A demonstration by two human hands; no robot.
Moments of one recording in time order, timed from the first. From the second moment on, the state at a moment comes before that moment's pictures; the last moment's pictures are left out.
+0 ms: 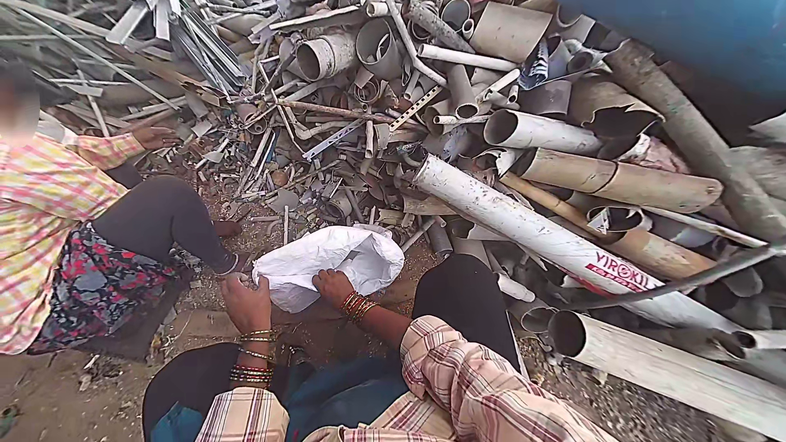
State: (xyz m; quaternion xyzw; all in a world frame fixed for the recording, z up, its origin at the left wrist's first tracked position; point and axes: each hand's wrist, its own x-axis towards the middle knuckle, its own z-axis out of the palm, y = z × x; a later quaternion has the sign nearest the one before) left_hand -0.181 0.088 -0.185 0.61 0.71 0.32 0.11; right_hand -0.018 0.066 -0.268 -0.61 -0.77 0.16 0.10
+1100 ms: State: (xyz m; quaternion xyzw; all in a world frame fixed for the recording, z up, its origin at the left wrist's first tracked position) left_hand -0.201 0.105 -0.193 0.68 0.61 0.35 0.21; right_hand -0.005 0.069 -0.263 -0.60 -0.78 0.18 0.05
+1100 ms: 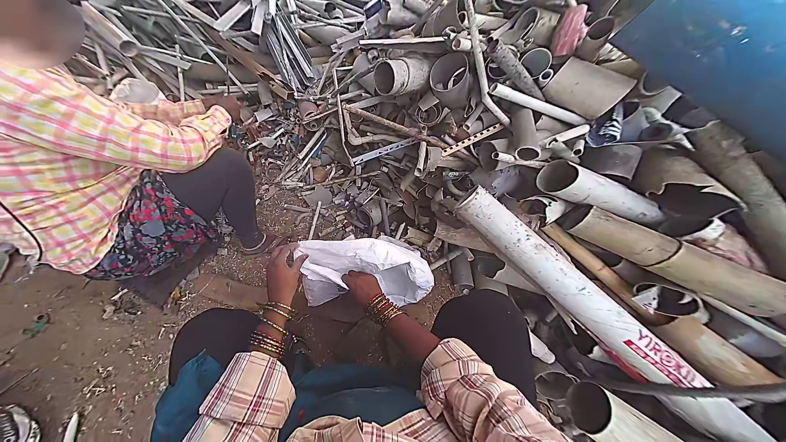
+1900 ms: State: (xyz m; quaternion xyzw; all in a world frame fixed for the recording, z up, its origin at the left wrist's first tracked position) left_hand -0.191 0.110 -0.202 0.52 0.65 0.38 0.40; right_hand -0.008 0.055 -0.265 -0.63 -0.76 0.15 0.02
